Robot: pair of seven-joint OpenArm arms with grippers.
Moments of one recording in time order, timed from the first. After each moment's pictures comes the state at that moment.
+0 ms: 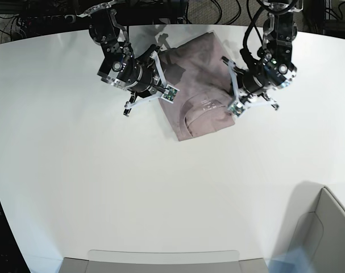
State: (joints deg) left arm 11.4 -13.1 -0.9 108.7 -9.8 -33.3 61.9; right arm -7.3 4.1 -18.5 104.6 -12.9 44.5 -55.1
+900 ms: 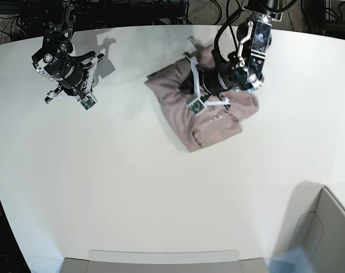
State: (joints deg) left arm 5.9 -11.3 9.7 91.4 -15.6 -35.6 52.5; right arm -14.9 8.5 12.3 110.1 -3.3 44.5 -55.9
